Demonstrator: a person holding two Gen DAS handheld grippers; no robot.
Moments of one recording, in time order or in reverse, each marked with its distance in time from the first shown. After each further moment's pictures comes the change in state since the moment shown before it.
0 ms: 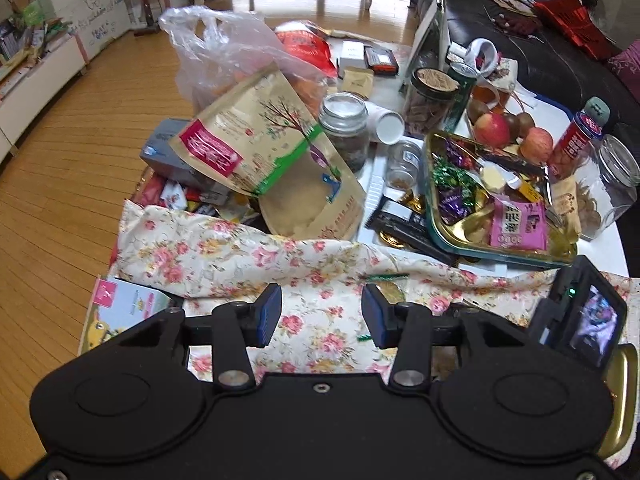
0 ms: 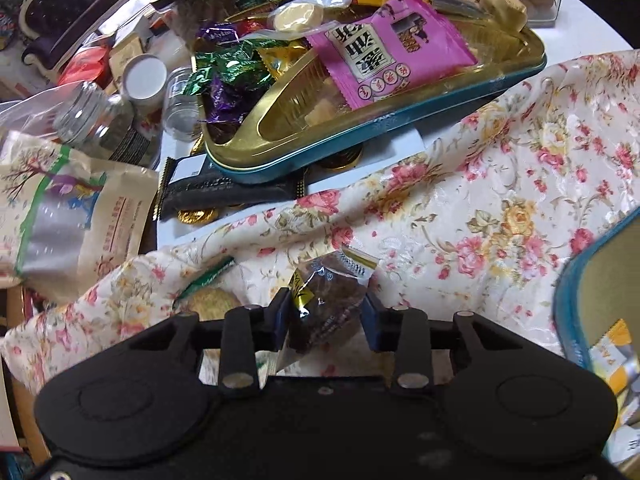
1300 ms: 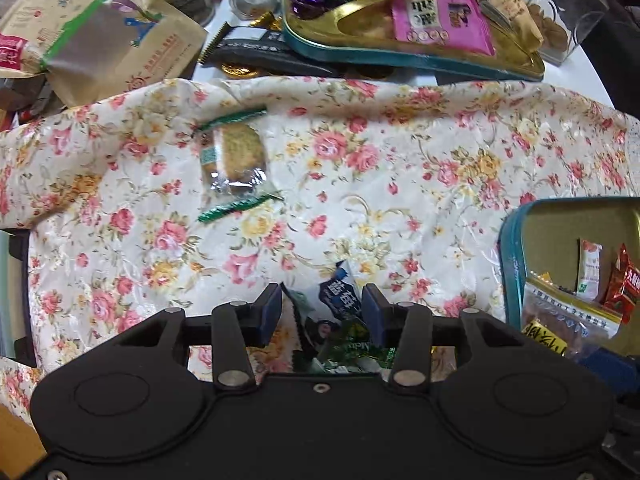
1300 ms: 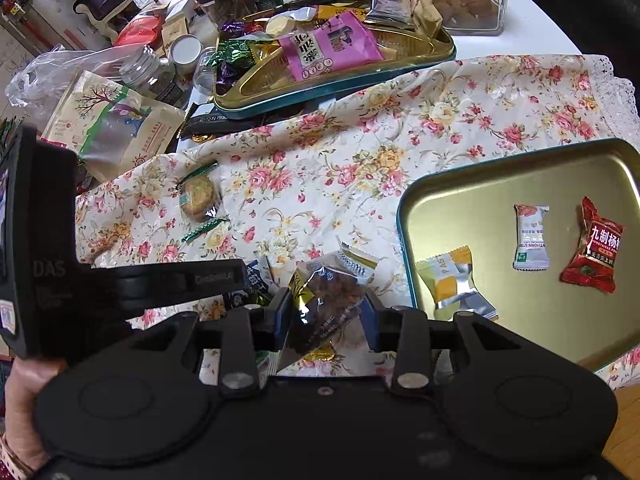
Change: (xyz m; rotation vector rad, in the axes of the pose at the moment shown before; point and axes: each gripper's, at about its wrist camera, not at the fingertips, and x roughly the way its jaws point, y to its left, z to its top) left arm 0.113 -0.122 -0.090 0.240 0.297 -0.086; right arm -0.124 -0.097 -0.056 -0.144 0.056 0.058
